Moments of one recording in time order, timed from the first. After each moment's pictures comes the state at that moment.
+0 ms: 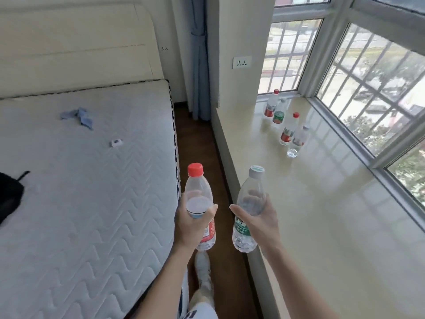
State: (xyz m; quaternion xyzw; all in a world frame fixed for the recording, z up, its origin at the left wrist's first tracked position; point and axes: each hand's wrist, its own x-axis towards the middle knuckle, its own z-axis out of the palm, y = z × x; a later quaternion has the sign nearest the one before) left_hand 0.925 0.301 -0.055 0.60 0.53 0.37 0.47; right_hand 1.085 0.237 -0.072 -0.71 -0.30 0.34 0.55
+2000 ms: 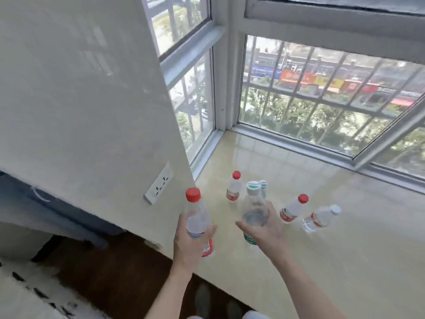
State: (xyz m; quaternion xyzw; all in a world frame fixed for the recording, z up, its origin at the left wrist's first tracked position) left_hand 1.394 1.063 -0.110 0.76 0.26 0.05 0.60; right_hand 1.460 0.871 -0.111 -0.81 0.05 0.11 0.57
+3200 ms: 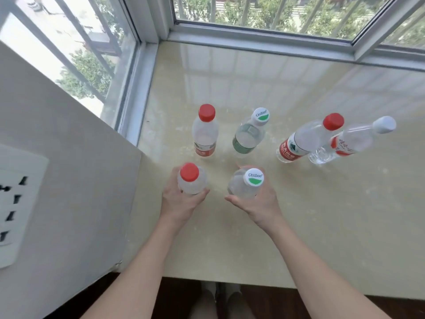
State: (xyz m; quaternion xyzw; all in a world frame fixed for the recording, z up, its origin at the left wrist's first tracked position) left_hand 1.537 1.087 -0.363 0.80 0.11 -0.11 0.58; right_hand 1.502 0.884 -0.356 -0.80 0.21 0.09 0.56
